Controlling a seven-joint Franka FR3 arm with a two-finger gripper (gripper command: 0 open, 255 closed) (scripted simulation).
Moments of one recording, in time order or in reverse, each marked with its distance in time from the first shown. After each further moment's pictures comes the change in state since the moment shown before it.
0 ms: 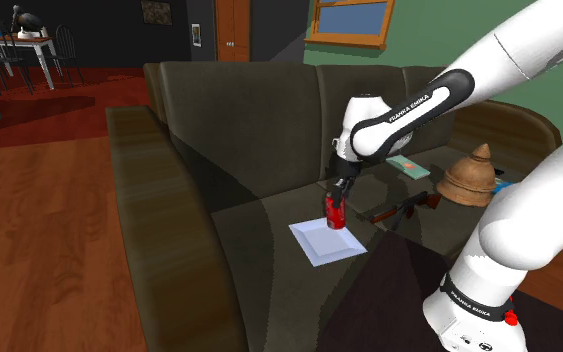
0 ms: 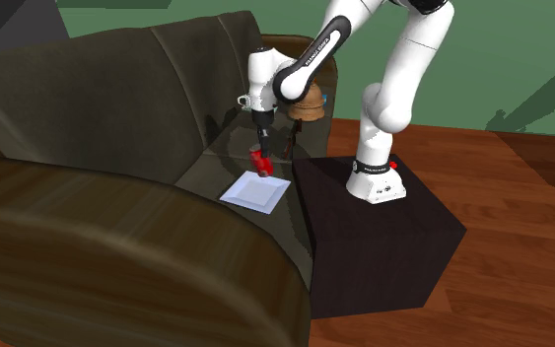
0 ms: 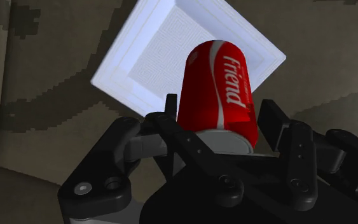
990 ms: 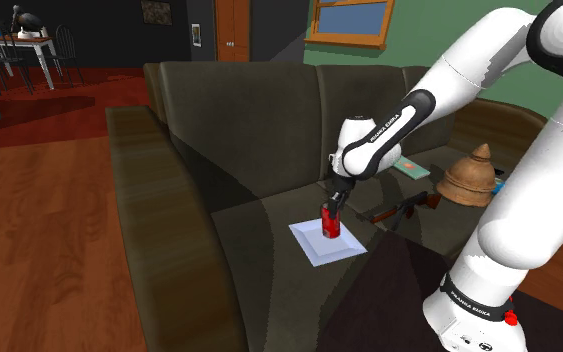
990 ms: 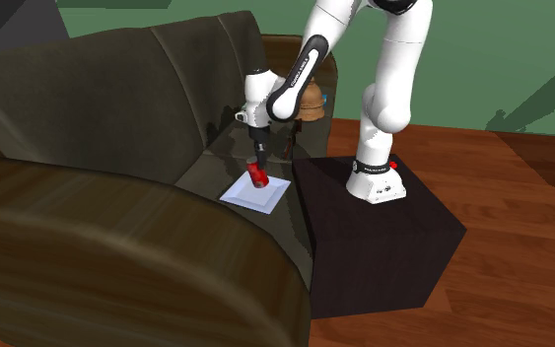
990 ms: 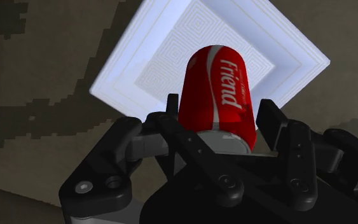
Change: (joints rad) arm -0.020 0.226 -0.033 0.017 -0.005 0.208 -0.048
